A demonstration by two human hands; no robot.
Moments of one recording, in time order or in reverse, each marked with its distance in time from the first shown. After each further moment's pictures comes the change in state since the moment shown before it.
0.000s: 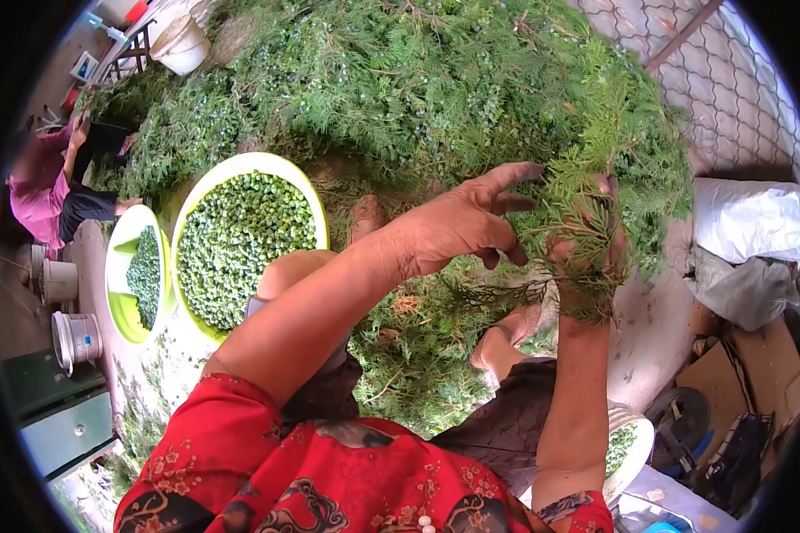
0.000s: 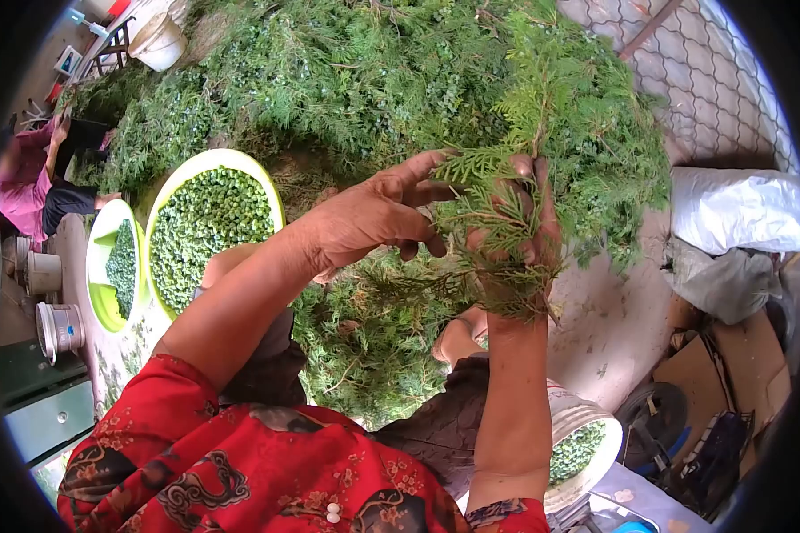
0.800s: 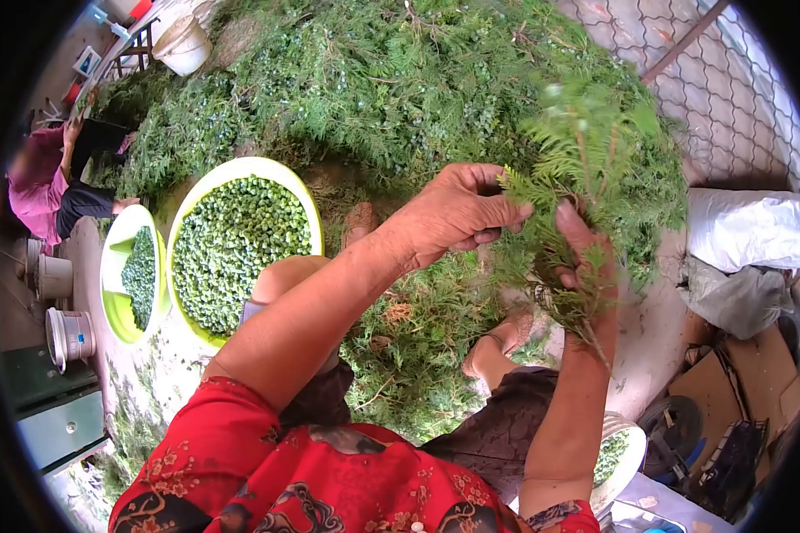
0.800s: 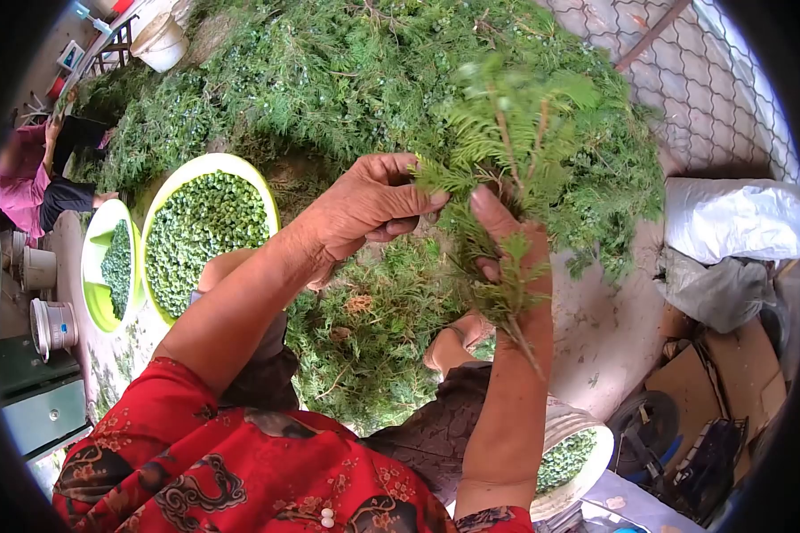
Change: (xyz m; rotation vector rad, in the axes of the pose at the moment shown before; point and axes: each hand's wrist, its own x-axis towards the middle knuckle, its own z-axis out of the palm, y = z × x) left_hand 0.012 0.001 -0.007 -0.169 0.159 0.047; right_hand -0.010 -0.011 0.022 -0.940 0.353 0.071
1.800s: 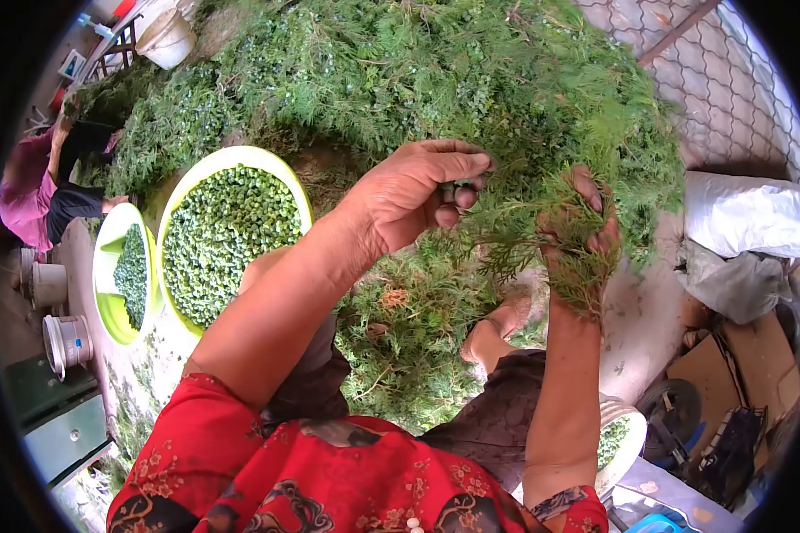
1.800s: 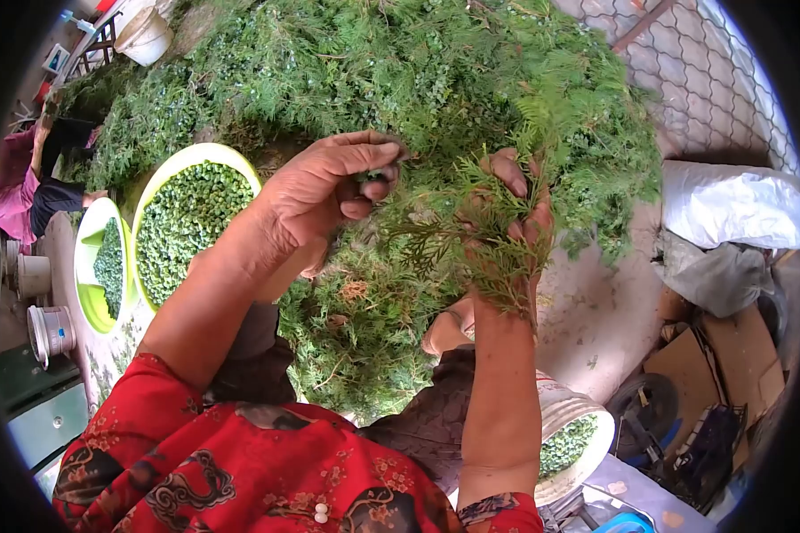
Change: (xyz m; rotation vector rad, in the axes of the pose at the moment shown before) left_hand -0.010 0.006 -0.020 -0.213 0.114 -0.068; right_hand 0.031 0.024 0.001 1.197 -0.565 0.010
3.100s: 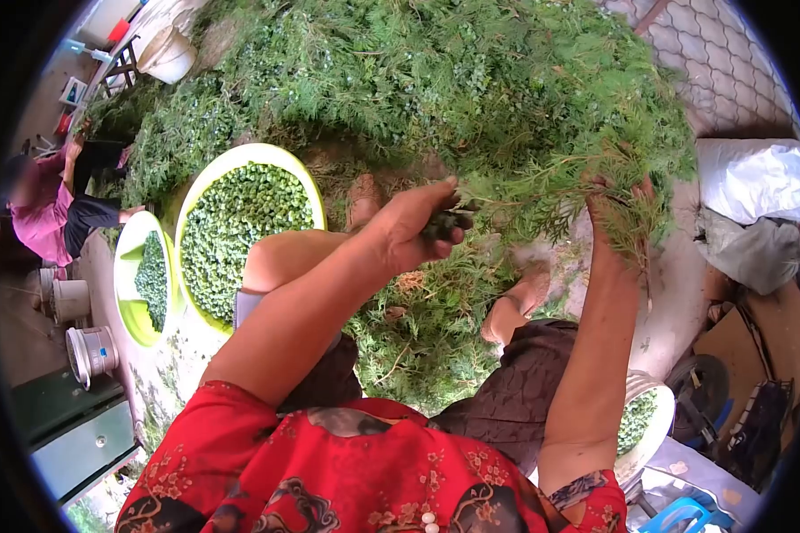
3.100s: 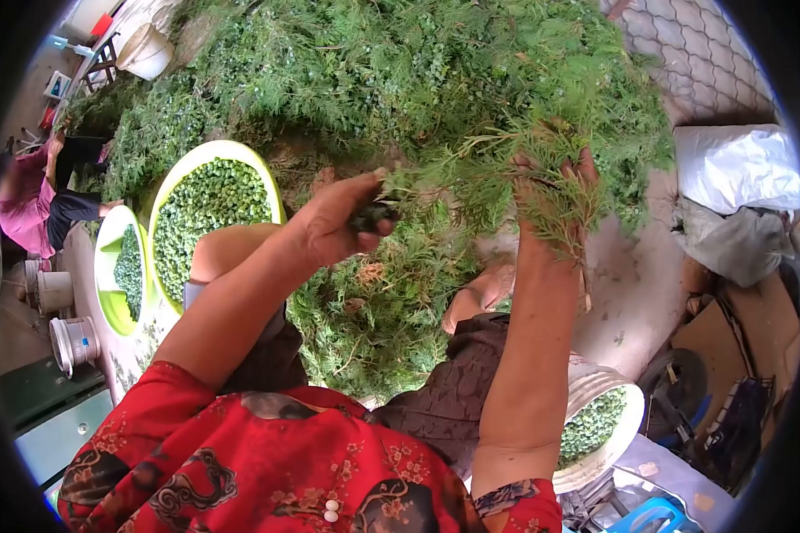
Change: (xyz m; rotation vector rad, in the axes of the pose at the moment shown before) left_hand -0.004 -0.072 -0.022 -0.127 0.180 -0.411; right_hand -0.029 -0.069 -0.038 -0.532 0.156 -0.507
